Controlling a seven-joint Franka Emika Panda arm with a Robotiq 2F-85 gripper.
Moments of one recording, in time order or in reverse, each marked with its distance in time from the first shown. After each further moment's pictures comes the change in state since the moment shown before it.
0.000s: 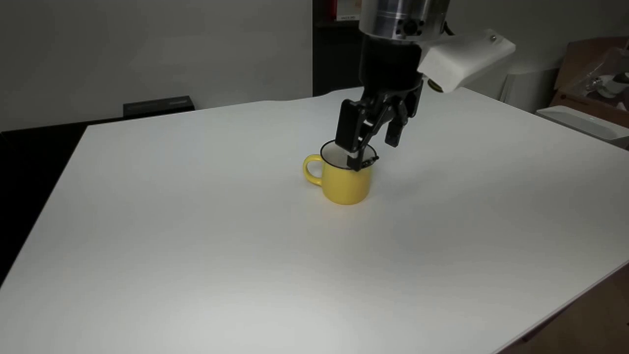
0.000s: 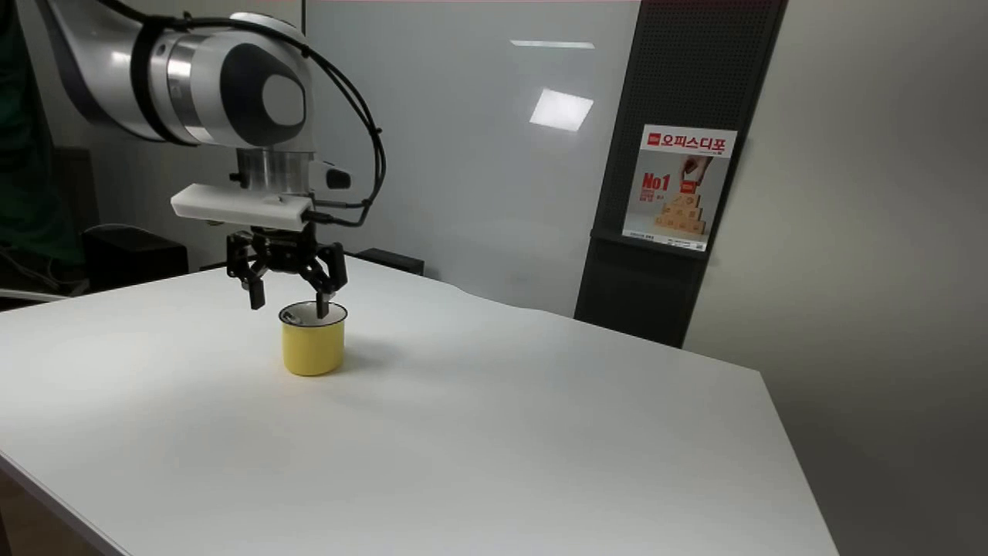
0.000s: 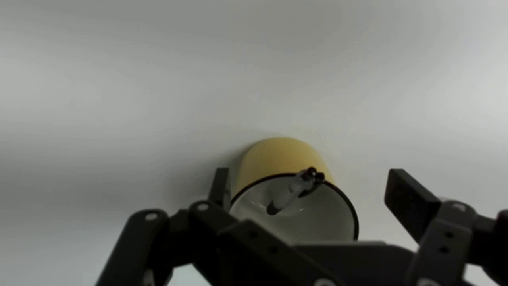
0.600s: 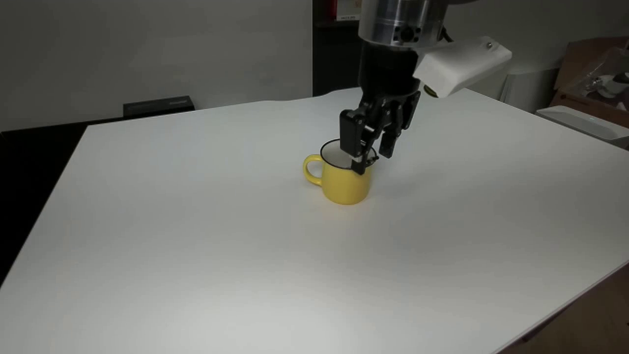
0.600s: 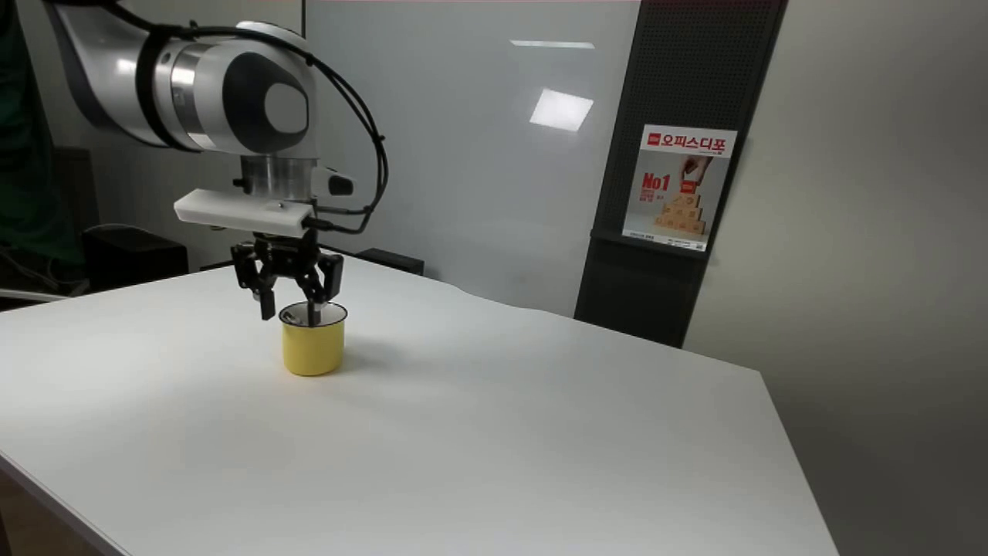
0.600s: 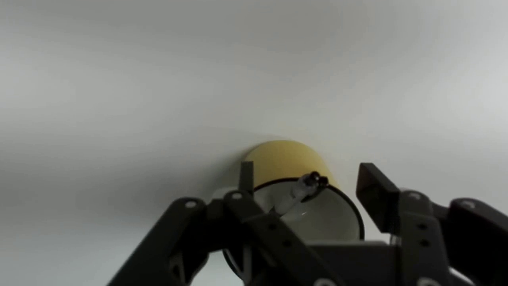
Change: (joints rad) arm -0.003 0.021 0.000 0.011 0.026 0.002 -0.003
